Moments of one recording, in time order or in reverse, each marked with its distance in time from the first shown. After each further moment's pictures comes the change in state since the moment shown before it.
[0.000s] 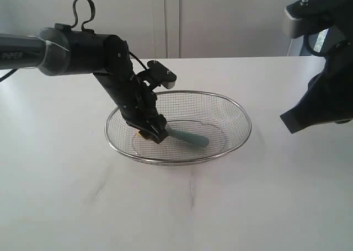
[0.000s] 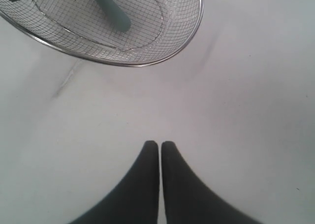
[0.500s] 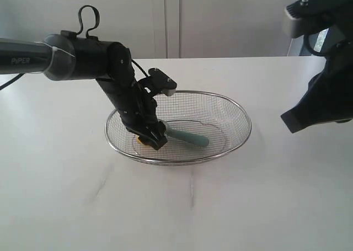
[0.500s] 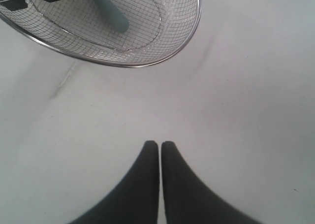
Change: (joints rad) left arm 0.000 0.027 0.000 0.000 0.013 0.012; right arm 0.000 0.000 0.000 -0.006 -0.002 0.000
